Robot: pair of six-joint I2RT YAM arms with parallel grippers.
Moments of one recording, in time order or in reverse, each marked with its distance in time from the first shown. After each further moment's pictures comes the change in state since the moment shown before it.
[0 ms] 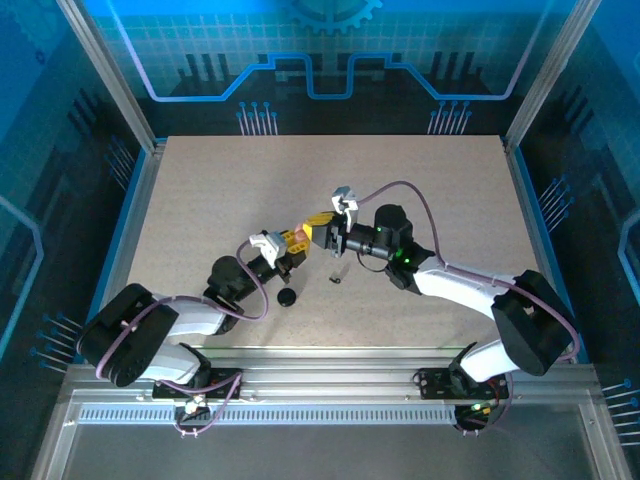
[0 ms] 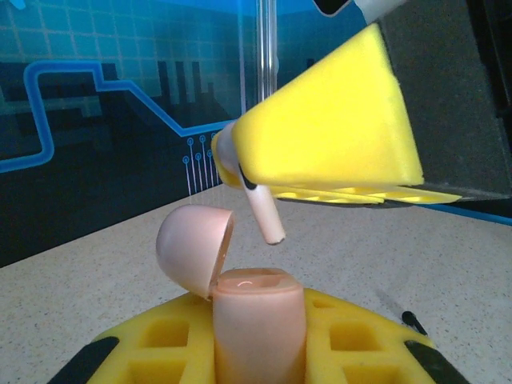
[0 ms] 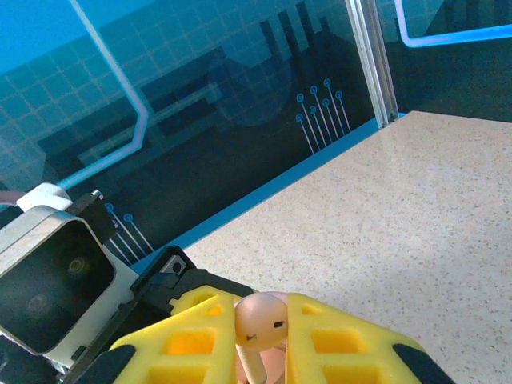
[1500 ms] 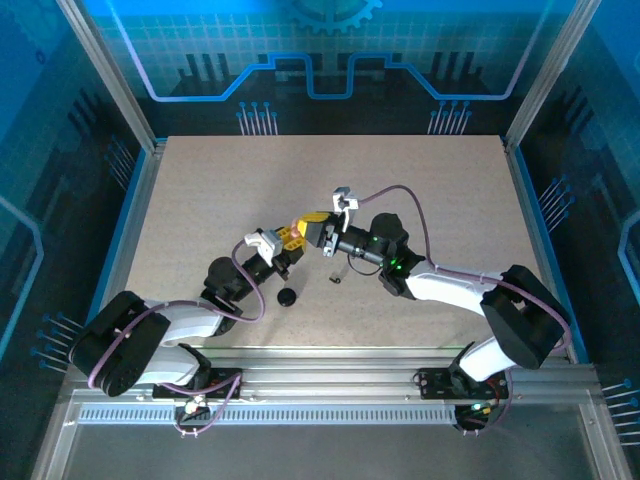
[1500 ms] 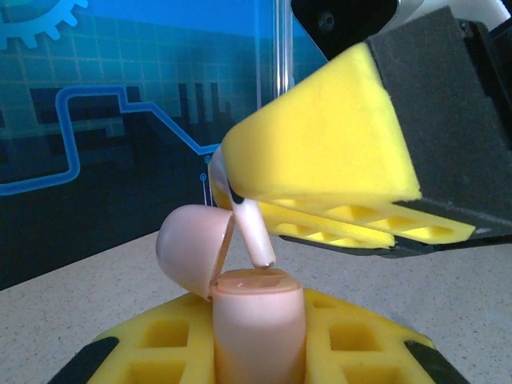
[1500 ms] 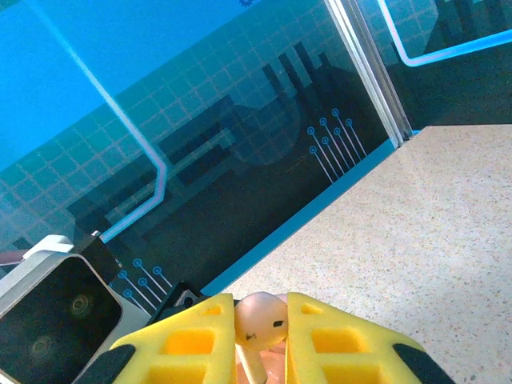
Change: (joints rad) left arm -0.006 -0.057 0.000 -0.016 -0.052 -0.001; right arm 0.055 0.049 -0.025 0.188 0.101 0.194
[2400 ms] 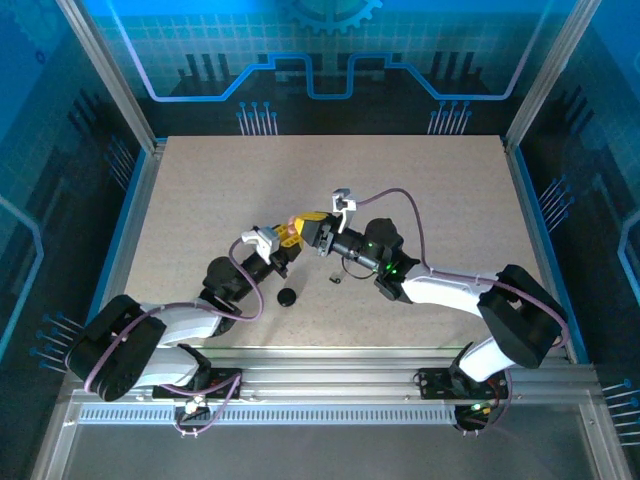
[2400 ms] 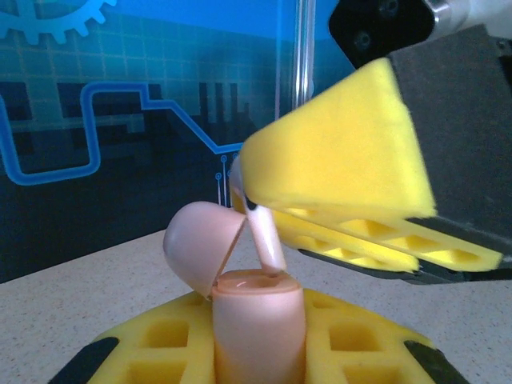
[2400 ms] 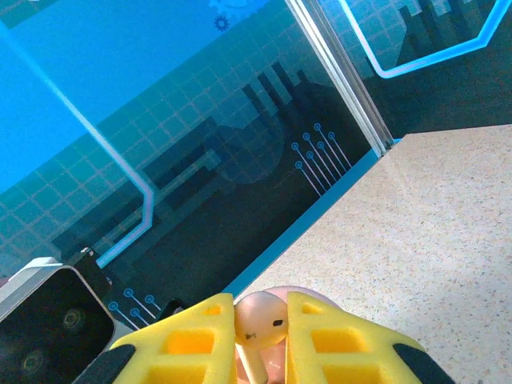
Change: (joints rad) left arm 0.000 -0.030 0.003 -0.031 -0.055 -0.028; right arm 0.052 0.013 0.000 0.025 0.137 0.053
